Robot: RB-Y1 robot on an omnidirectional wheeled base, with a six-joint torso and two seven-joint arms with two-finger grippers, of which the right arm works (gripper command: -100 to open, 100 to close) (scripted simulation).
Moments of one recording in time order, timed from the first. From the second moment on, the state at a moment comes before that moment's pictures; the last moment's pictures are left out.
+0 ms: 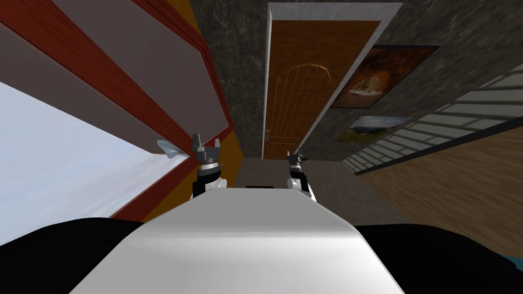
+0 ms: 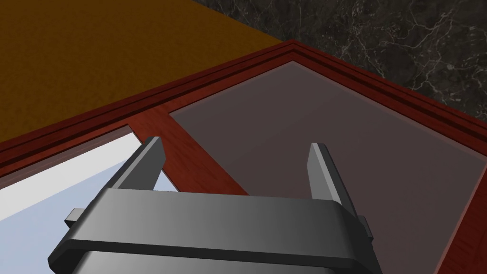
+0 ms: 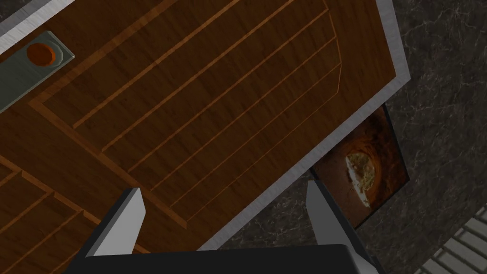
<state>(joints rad) 0.40 -0.09 -0.01 -1.96 -0.22 -0.33 -0.47</state>
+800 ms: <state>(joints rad) 0.36 -0.08 0.00 -1.85 -0.26 -0.32 -0.64</state>
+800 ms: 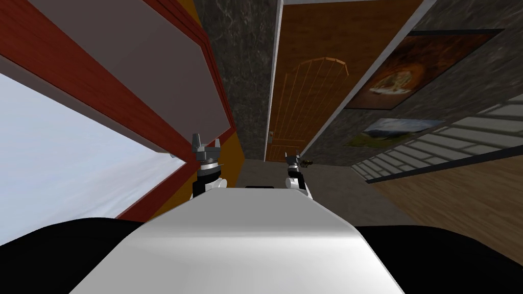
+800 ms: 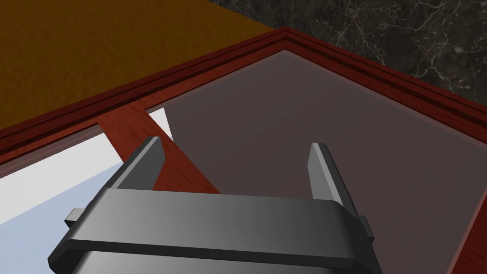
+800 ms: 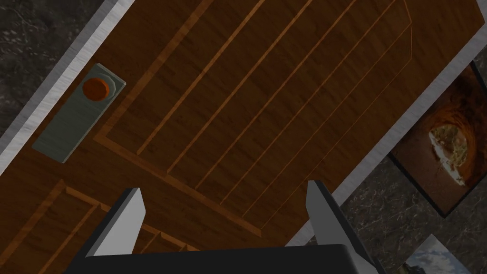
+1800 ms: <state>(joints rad) 0.31 -0.07 0.00 -1.73 -0.31 -0.31 -0.84</state>
